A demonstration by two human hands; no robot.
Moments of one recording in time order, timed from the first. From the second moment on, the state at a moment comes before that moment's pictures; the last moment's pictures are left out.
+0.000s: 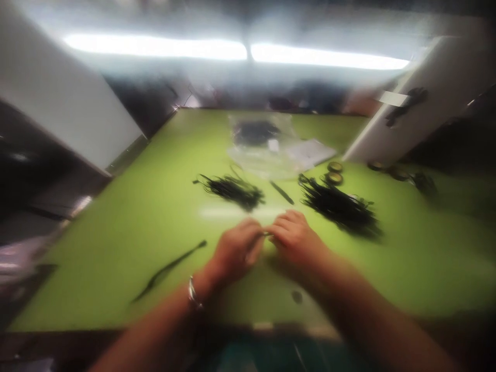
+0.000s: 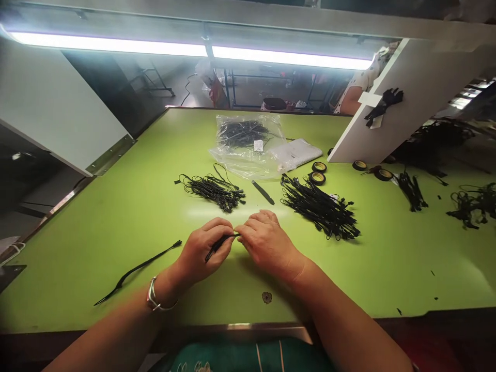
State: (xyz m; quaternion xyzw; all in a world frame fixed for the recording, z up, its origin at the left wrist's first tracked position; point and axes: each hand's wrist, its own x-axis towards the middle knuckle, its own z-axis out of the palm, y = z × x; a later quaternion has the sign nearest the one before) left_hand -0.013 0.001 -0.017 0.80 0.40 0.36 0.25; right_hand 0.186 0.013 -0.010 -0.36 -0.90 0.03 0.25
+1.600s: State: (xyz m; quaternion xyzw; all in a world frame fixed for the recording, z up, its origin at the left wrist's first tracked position) left_hand -0.006 0.002 -0.014 0.53 0.47 0.49 0.52; right_hand 0.181 0.010 -0.013 -0.37 -0.88 0.07 0.30
